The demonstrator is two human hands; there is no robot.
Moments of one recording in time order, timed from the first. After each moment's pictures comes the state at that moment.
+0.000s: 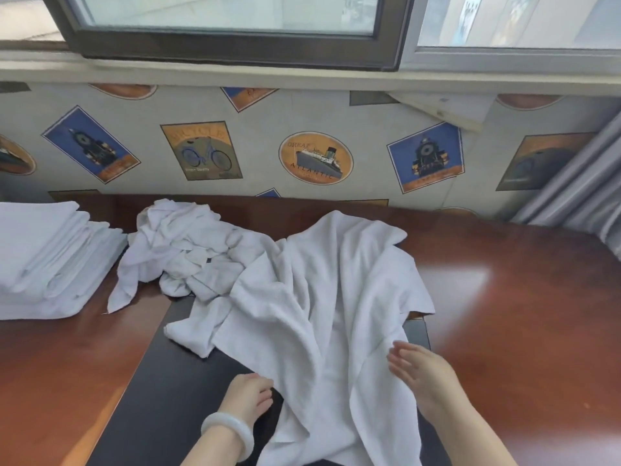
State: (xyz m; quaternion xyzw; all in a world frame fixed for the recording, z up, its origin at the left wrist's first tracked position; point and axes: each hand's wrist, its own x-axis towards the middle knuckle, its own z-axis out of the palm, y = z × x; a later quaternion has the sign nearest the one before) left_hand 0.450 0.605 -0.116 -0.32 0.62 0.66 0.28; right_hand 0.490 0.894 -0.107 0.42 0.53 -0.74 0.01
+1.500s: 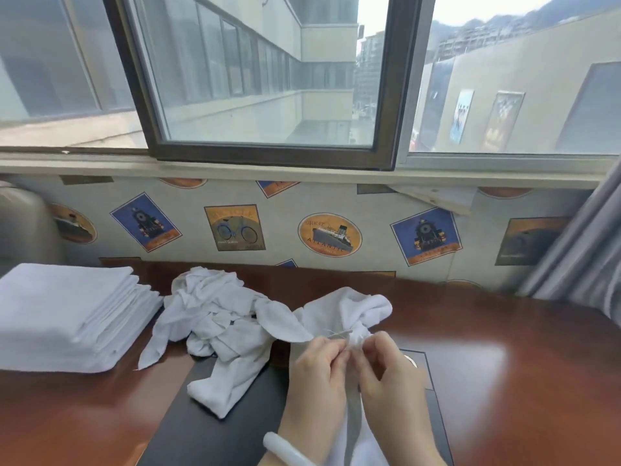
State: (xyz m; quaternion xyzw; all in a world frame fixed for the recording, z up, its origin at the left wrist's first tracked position) left_hand 0.484 0.677 0.072 0.19 0.83 0.50 -0.15; right_hand 0.511 0.782 0.073 0.09 0.81 -0.53 -0.22
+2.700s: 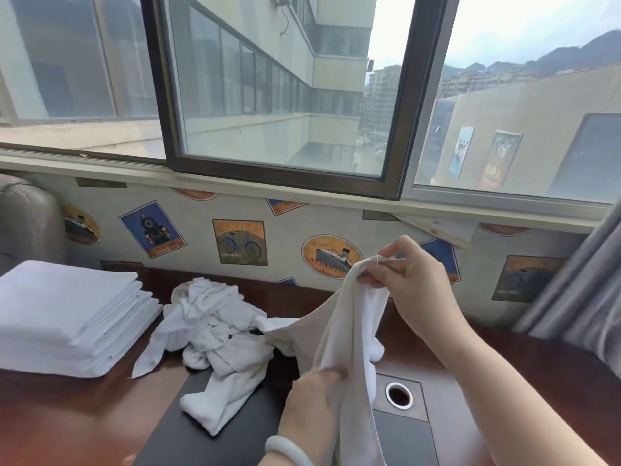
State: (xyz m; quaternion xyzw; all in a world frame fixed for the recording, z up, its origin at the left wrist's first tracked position) left_hand 0.447 0.669 0.020 0.19 0.87 0.44 -0.06; right_hand 0.450 0.815 0.208 -0.03 0.85 -0.48 -0.24
